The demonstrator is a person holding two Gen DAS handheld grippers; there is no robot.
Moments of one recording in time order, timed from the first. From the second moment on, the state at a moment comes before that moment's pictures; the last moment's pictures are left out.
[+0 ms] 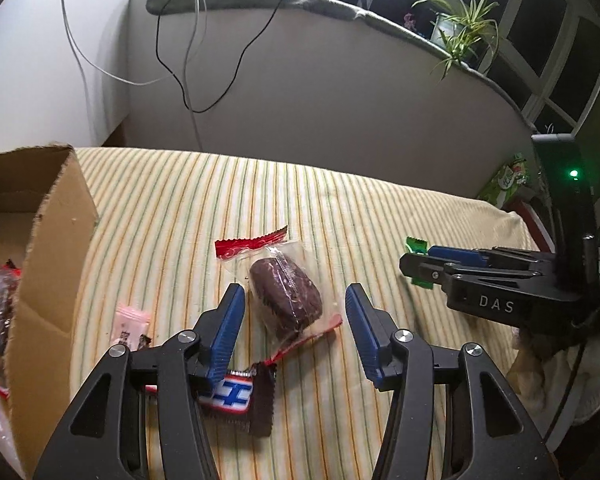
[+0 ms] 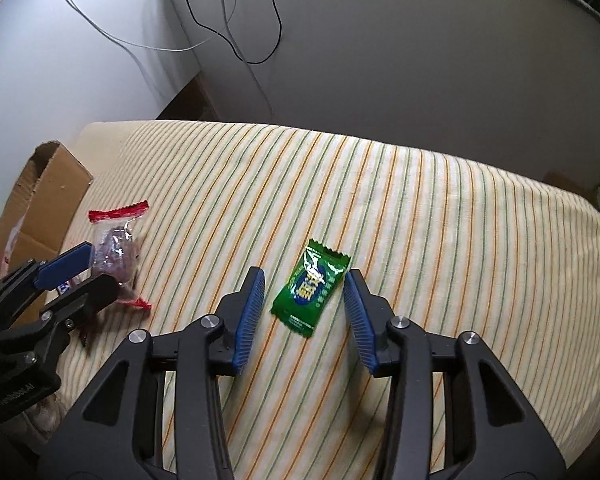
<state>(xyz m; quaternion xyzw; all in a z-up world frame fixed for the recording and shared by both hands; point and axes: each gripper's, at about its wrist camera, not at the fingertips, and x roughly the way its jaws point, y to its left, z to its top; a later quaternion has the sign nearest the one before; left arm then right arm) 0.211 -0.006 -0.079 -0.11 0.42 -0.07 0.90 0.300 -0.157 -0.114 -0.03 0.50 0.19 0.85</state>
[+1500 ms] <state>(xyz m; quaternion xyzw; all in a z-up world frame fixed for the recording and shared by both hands) 0.161 -0.001 -0.035 -0.10 0.35 -0.08 0.93 0.251 -0.146 -0.059 -0.07 0.44 0.21 0.87</state>
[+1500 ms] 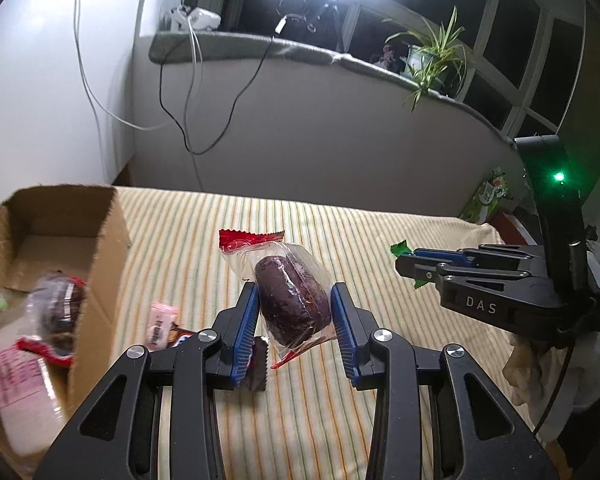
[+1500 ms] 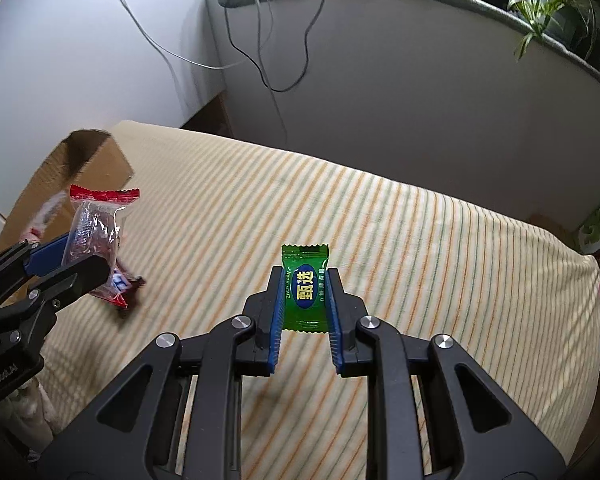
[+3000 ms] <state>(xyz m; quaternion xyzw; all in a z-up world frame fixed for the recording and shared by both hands) 0.050 0.129 -0.014 -0.14 0.29 0.04 0.95 0.172 0.030 0.000 -0.13 0.38 0.34 0.85</state>
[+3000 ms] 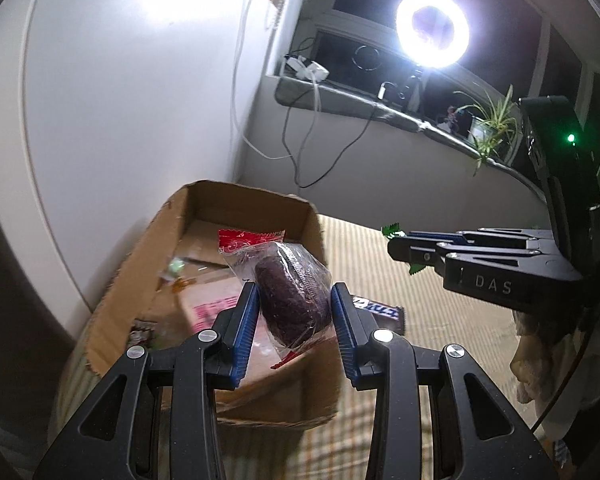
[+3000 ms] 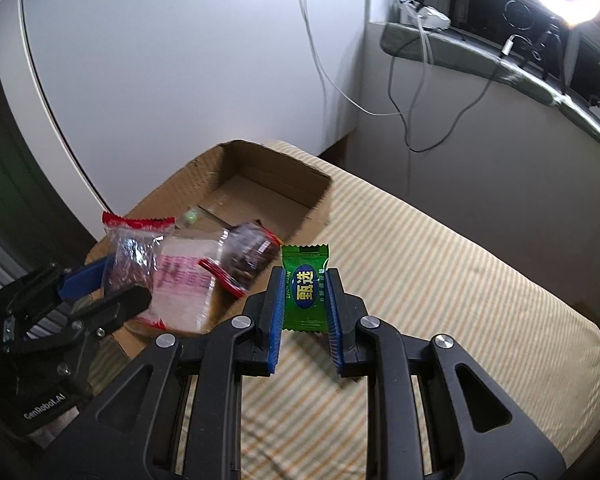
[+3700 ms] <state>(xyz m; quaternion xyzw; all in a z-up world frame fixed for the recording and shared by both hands) 0.042 0.168 -0.031 -0.16 0.30 0.07 0.94 0.183 0.105 -0.019 -0.15 0.40 0.38 0.82</state>
